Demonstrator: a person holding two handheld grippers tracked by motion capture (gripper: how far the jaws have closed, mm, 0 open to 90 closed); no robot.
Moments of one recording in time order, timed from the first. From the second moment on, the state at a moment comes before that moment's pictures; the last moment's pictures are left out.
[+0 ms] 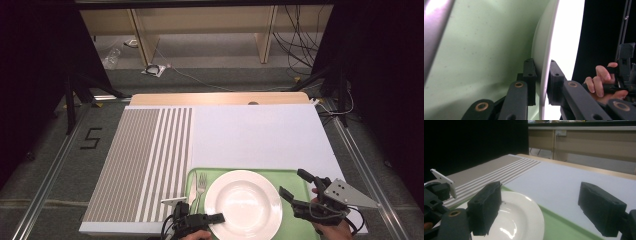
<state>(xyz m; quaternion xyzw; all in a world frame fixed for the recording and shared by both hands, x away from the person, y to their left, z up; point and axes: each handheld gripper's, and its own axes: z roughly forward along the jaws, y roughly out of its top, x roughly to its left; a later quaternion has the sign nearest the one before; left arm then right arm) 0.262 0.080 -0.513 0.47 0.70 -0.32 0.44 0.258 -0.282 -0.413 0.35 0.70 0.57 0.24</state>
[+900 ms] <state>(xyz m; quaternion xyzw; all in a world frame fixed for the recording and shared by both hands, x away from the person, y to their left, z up) 0.265 0.070 -0.517 0.50 0.69 -0.31 0.42 0.258 -0.281 -0.413 0.35 0.70 0.57 0.24</state>
